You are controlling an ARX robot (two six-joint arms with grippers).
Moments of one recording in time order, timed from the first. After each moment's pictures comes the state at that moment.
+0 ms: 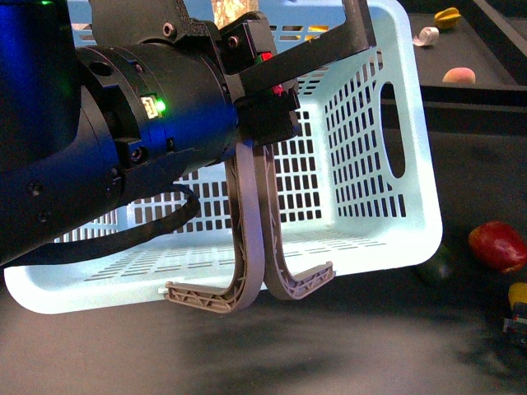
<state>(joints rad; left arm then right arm) -0.59 1.72 0.59 0.96 -0.03 -0.54 -0.38 2.76 0.87 0.96 0.02 -0.08</state>
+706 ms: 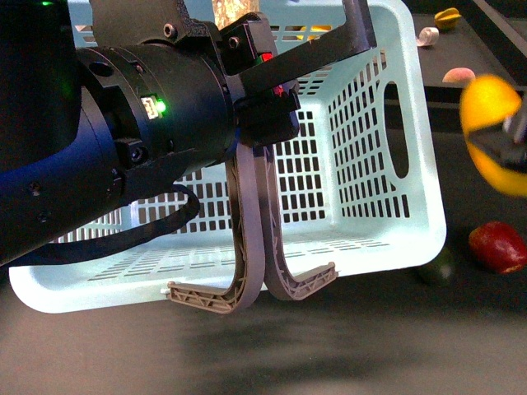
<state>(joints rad) -0.59 1.72 0.59 0.96 -0.03 -0.54 -0.02 1.78 0.62 0.65 -0.32 0.22</state>
